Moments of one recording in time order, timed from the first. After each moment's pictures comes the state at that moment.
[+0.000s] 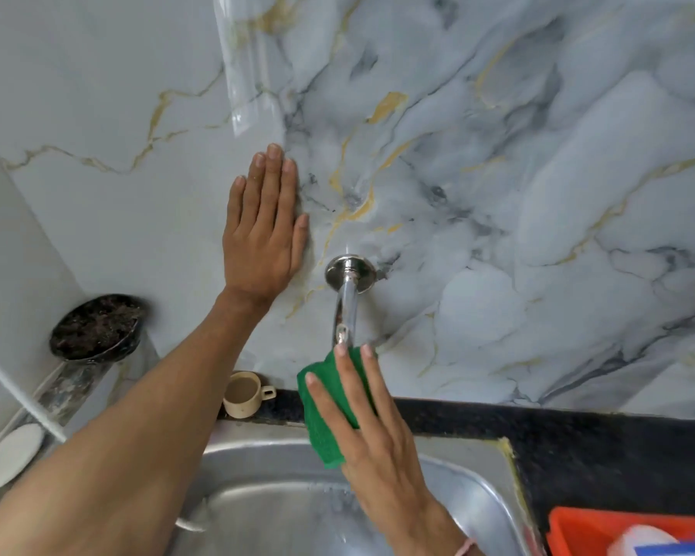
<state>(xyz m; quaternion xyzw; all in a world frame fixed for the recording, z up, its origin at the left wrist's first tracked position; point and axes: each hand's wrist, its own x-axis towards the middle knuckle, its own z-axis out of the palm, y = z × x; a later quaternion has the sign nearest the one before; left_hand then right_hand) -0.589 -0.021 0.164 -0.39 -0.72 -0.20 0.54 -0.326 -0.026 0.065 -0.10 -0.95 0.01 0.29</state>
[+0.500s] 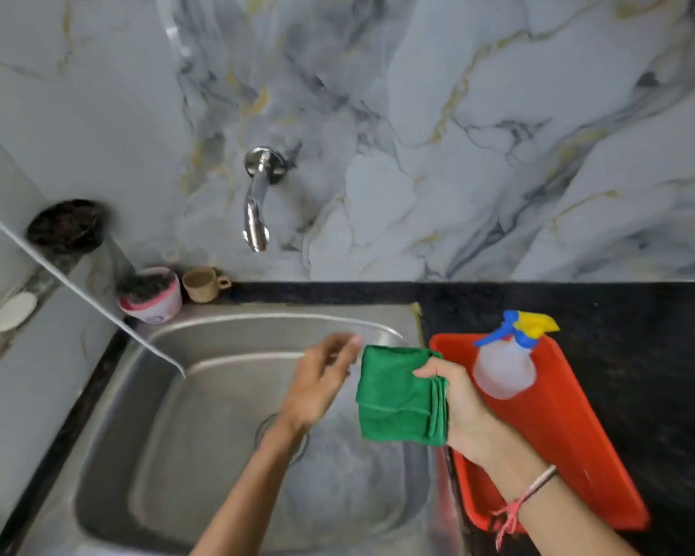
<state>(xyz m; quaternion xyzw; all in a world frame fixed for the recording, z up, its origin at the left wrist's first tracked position) -0.222 -0.123 0.059 -0.29 -0.71 -0.54 -0.34 -0.070 -0.001 0.056 -0.42 -0.36 0.82 0.10</state>
